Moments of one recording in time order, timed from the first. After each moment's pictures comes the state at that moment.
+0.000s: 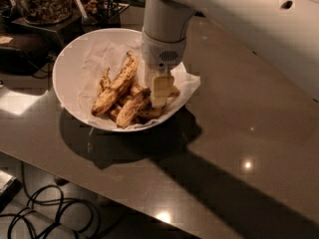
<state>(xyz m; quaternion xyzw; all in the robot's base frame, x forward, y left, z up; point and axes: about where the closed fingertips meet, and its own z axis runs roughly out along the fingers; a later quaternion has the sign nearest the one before) 0.532 -0.002 0.890 -0.78 0.62 0.02 0.07</state>
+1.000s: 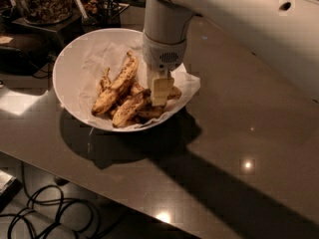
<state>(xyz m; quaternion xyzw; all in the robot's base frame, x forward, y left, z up) 0.531 -0.005 0.887 -0.78 0.63 0.02 0.07</state>
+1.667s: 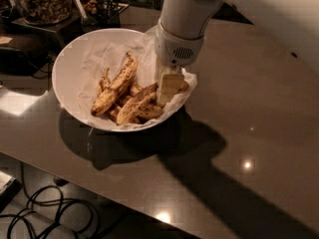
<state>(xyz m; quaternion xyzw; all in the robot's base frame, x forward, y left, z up) 0.519 -0.013 0.911 -0.75 0.65 0.04 0.12</state>
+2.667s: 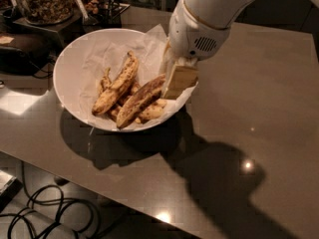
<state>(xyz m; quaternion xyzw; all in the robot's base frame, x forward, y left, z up) 0.488 -0.027 0.959 -0.74 0.65 0.05 0.20</state>
